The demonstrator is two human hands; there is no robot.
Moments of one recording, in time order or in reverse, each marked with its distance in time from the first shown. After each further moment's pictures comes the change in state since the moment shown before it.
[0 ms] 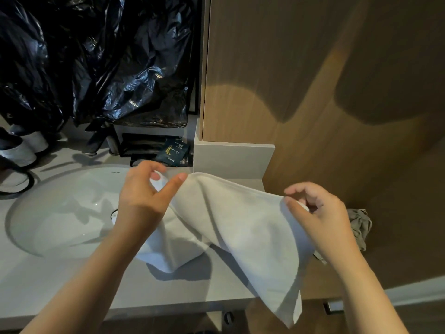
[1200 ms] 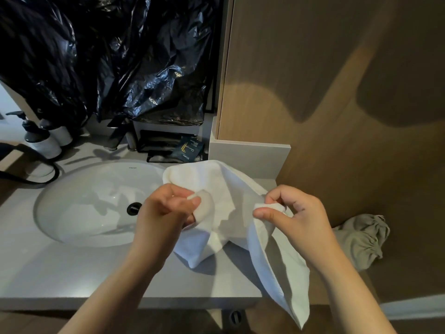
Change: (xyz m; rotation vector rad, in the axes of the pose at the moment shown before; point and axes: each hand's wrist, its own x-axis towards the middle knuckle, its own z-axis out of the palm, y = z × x) left_hand -0.048 0.014 -0.016 -0.412 -0.146 -0.268; right_hand -0.006 -0.041 0.036 0.205 -0.219 -0.138
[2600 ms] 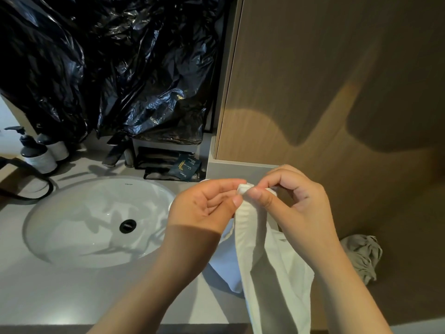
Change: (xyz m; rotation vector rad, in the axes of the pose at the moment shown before) left_hand -0.010 0.061 0.031 -0.270 -0.288 0.279; right_hand 0.032 -0.064 -0.003 0.107 0.123 -0.201
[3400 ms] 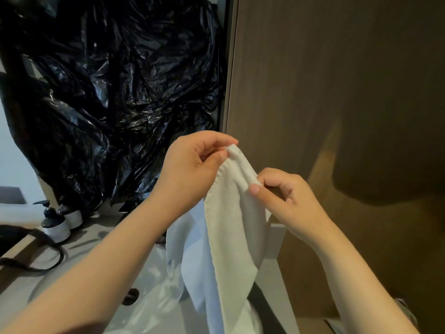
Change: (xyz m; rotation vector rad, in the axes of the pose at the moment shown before) left_hand 0.101 0.120 -0.003 0.537 0.071 0.551; right_hand 0.099 -0.029 -0.037 -0.093 -0.161 -0.283
